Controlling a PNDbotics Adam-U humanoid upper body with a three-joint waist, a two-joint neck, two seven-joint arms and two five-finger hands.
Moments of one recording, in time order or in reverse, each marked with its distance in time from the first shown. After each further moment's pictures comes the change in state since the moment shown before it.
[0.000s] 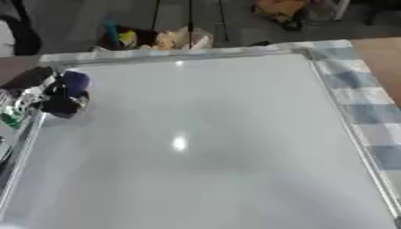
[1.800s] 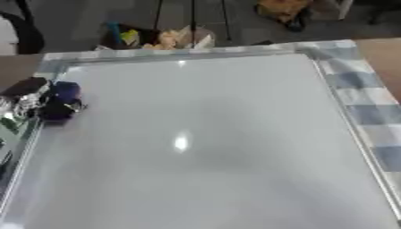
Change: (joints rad) left arm -0.006 -0.004 0.017 0.082 -0.053 -0.015 -0.046; right arm 0.001 0.000 0.000 0.000 -0.003 0.003 -0.004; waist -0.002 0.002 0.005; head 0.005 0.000
